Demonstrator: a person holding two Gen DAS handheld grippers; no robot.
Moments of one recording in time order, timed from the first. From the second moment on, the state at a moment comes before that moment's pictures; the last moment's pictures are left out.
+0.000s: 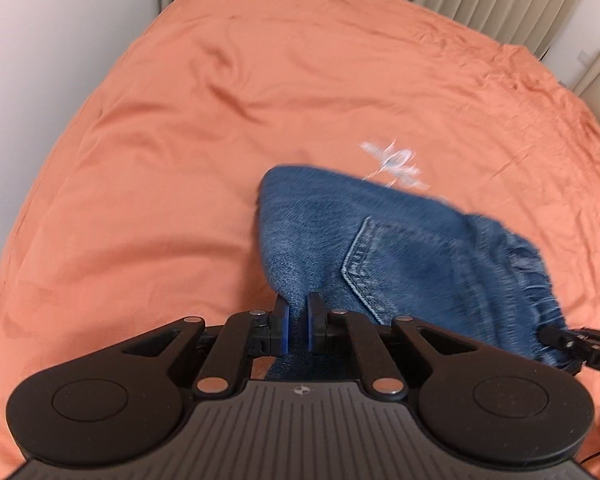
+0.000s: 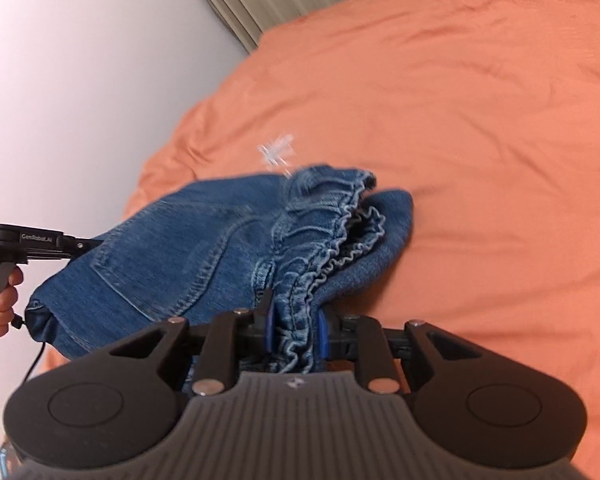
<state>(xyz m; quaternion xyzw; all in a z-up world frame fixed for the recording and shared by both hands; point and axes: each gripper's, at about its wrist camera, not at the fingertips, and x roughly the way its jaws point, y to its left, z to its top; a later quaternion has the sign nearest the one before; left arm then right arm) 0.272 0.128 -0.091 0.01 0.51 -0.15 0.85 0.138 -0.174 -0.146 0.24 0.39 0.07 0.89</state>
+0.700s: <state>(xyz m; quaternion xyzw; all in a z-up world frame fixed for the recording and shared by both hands) 0.231 0.132 -0.040 0.12 0.47 -0.10 0.87 0.146 -0.155 -0.133 0.15 0.43 0.01 0.89</state>
